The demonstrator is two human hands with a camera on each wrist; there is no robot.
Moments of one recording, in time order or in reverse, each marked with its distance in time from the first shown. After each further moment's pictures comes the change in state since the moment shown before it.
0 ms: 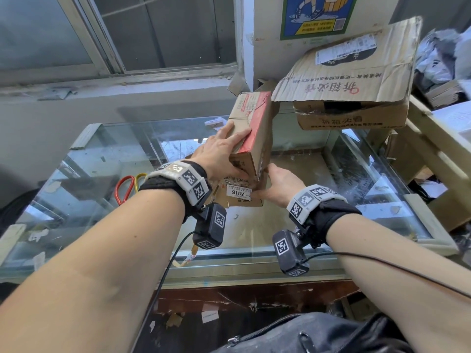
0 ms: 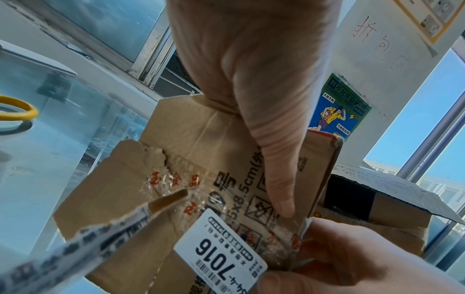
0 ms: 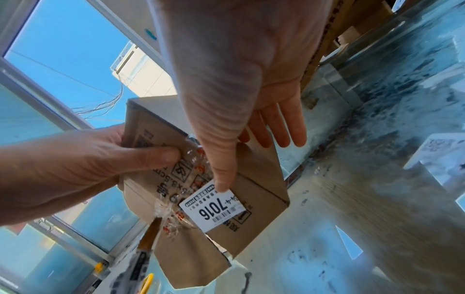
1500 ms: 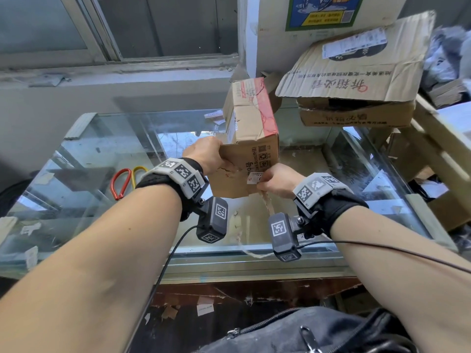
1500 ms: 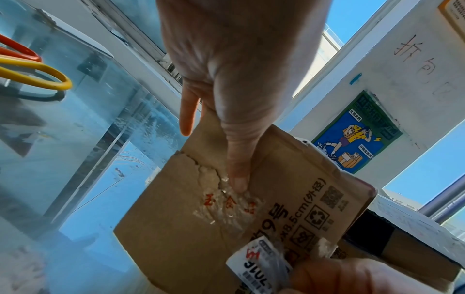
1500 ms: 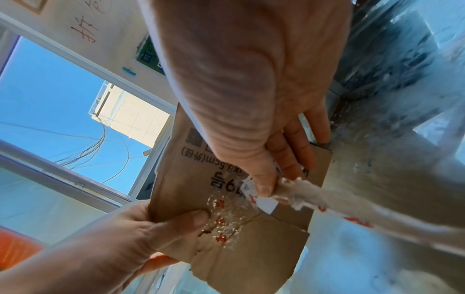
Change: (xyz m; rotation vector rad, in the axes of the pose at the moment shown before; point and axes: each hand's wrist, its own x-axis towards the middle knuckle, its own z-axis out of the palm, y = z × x) left_hand 0.008 -0.022 0.012 -0.179 -0.035 -0.309; right_hand 0.004 -0.014 -0.015 0.141 -0.224 0.036
